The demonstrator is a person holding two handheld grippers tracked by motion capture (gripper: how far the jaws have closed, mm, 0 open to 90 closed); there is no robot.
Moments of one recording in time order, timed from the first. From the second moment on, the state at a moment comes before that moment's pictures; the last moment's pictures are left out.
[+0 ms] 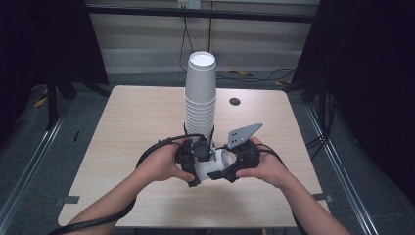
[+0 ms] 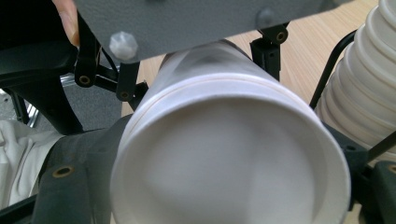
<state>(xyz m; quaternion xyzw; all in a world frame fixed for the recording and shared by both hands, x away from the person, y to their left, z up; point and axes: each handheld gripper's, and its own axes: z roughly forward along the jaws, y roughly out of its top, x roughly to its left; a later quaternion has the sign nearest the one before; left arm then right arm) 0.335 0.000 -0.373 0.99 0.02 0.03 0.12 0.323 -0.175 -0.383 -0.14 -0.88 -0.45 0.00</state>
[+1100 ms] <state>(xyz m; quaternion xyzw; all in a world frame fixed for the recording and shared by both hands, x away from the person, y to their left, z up) 0.337 0.011 -0.364 0.99 0.01 0.03 0.17 0.322 -0.181 -0.379 -0.13 -0.87 -0.47 -0.01</state>
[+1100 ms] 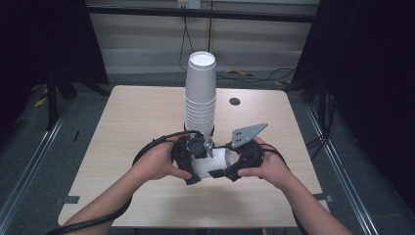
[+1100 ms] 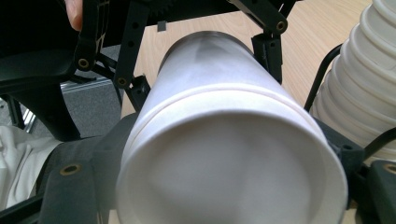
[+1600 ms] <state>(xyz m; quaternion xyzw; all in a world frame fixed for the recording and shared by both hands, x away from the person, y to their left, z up) 0.338 0.013 -0.358 0.98 0.01 0.04 0.17 0.322 -0.182 -0.381 -0.14 -0.88 -0.46 -0.01</state>
